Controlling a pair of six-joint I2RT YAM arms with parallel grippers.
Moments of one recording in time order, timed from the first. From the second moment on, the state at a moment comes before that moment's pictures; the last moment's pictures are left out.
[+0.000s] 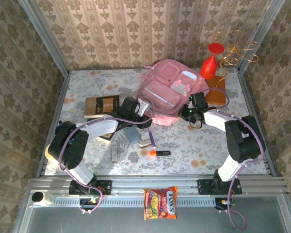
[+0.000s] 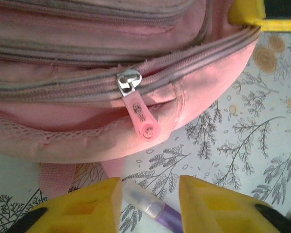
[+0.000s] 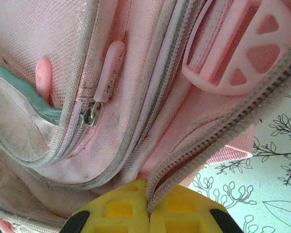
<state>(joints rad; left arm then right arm) -0.67 1.64 0.95 -0.10 0.30 -0.12 0.21 1.68 0.89 -0.12 -0.29 0.73</state>
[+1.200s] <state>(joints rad) -0.74 1.87 1.22 -0.28 0.10 -0.08 0.21 1.69 0.87 -0.08 -0.30 0.74</state>
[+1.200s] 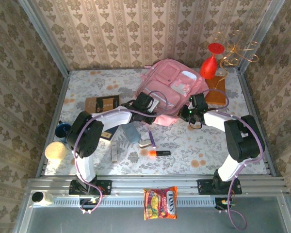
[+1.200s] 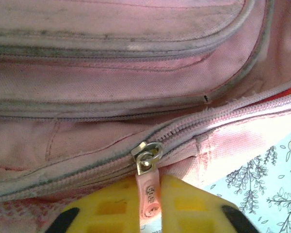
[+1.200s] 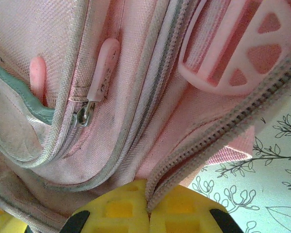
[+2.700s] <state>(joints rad) -0.66 1.68 0.99 -0.22 0.22 -0.06 0.20 1.86 1.21 -0.34 -0.24 0.50</state>
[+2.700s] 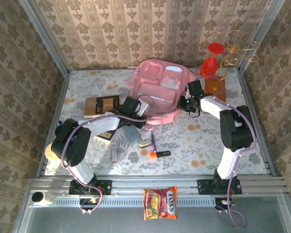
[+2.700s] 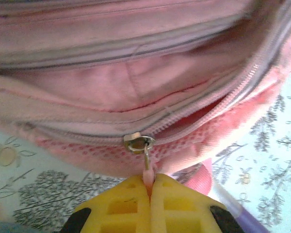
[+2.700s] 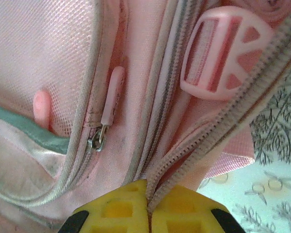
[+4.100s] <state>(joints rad) -0.74 1.69 0.97 -0.17 0.05 0.04 0.23 1.65 0.93 -0.21 -0.11 0.65</state>
